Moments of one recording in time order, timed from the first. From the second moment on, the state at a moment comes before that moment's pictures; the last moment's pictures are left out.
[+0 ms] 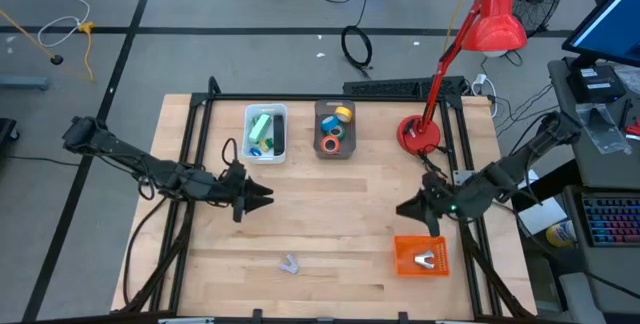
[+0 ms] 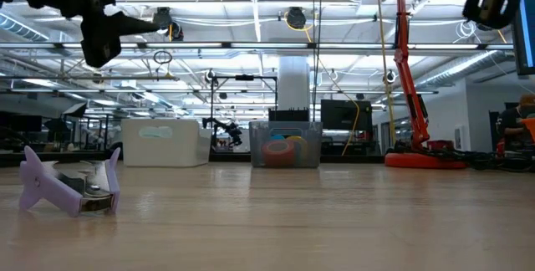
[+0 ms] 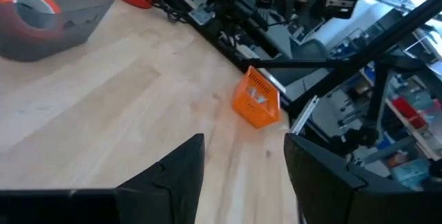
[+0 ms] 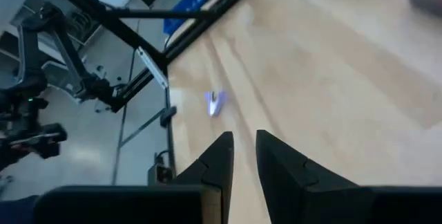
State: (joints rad) left arm -0.38 0.83 0.37 0.25 -0.33 -0.82; right arm 0.63 0.77 0.64 -0.34 0.47 1.01
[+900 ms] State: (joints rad) left arm -0.44 1.45 1.03 -0.50 -0.20 -0.87; right arm 0.41 0.40 0.64 -0.55 0.28 0.58
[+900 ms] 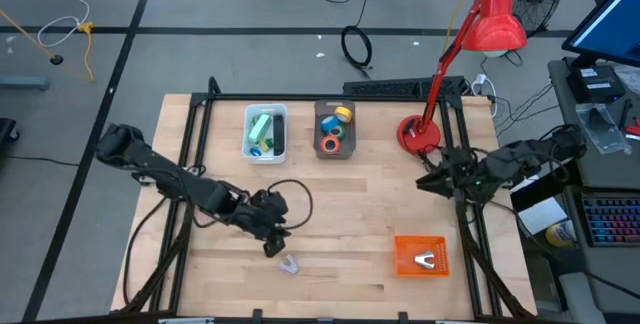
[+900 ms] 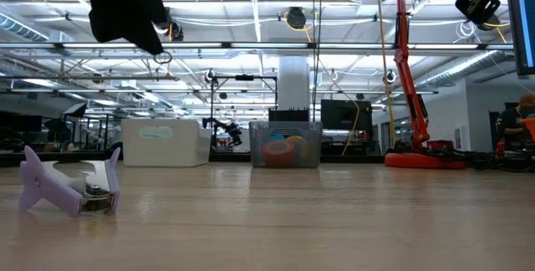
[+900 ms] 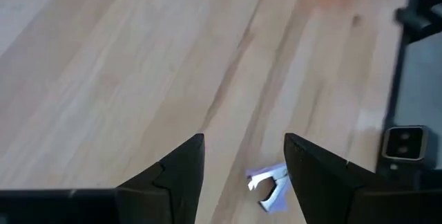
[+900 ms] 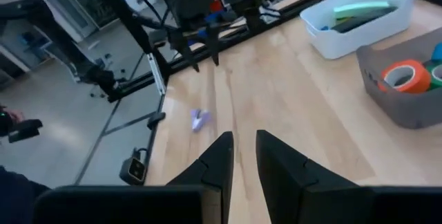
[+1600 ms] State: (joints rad) left arm -0.41 1.64 1.18 -0.62 0.00 -0.68; right arm 0.41 0.12 0.13 -0.04 0.23 0.59
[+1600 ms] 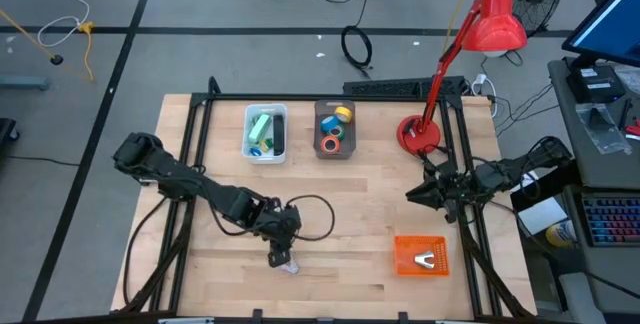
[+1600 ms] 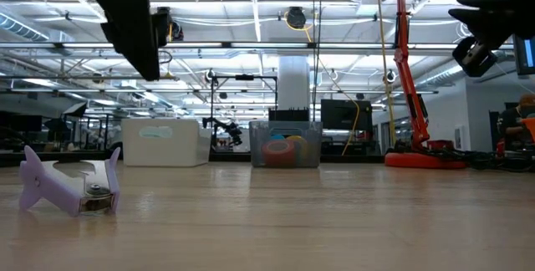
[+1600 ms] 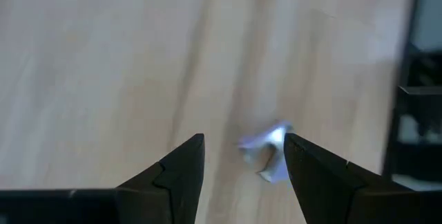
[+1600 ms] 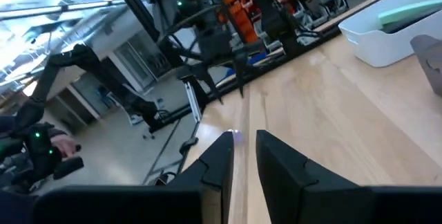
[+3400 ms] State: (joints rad) left arm -0.47 1.91 1.31 -0.64 -0.02 -0.03; right arm 0.41 0.07 0.12 -0.05 0.23 0.63
